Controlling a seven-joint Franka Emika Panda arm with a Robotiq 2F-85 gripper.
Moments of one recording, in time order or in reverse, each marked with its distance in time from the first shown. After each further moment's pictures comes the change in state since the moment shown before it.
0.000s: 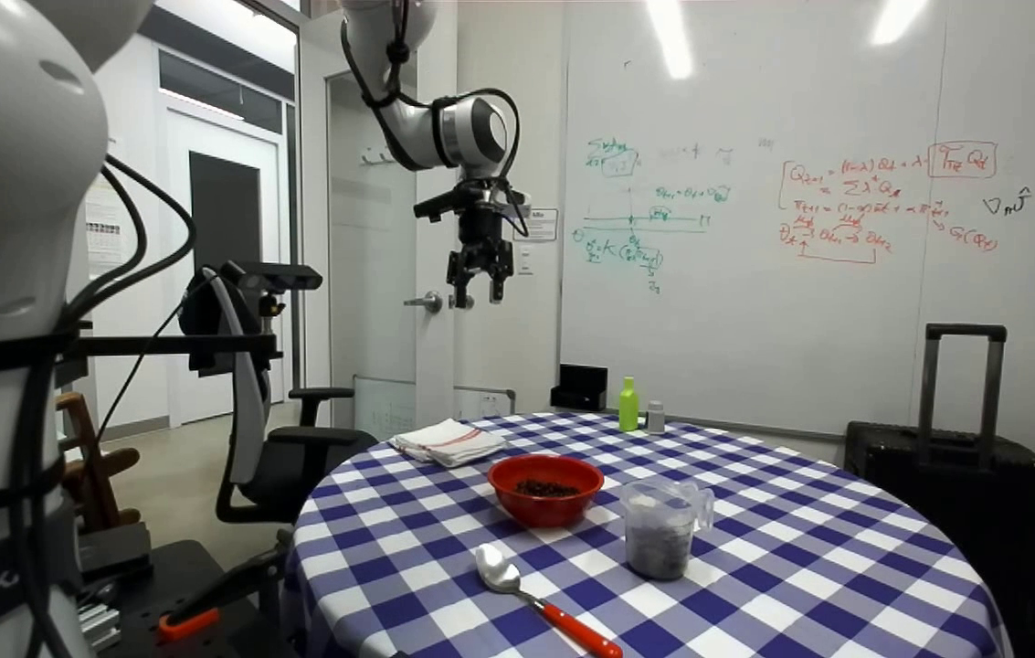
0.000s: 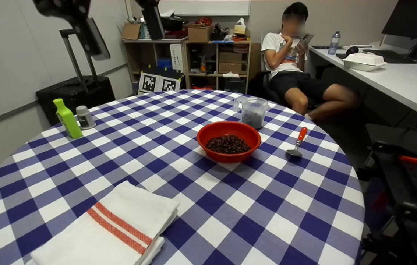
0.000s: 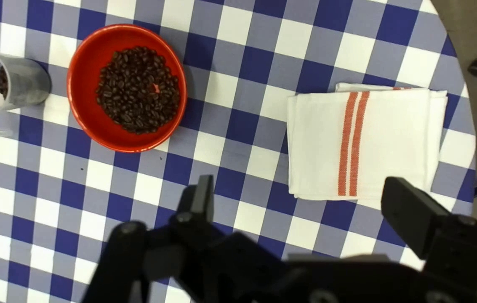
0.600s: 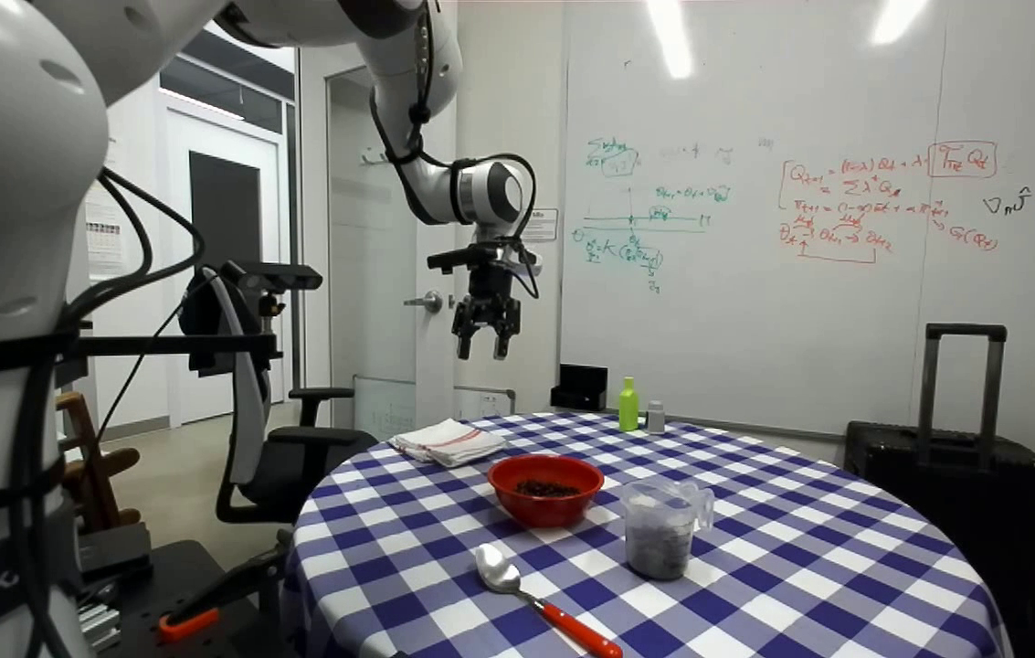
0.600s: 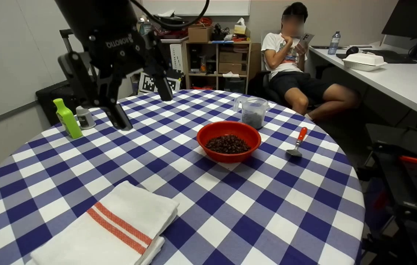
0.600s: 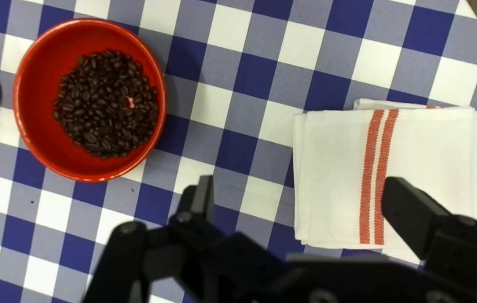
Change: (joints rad) arm 0.001 0.165 -0.035 0.035 0.047 0.043 -0.063
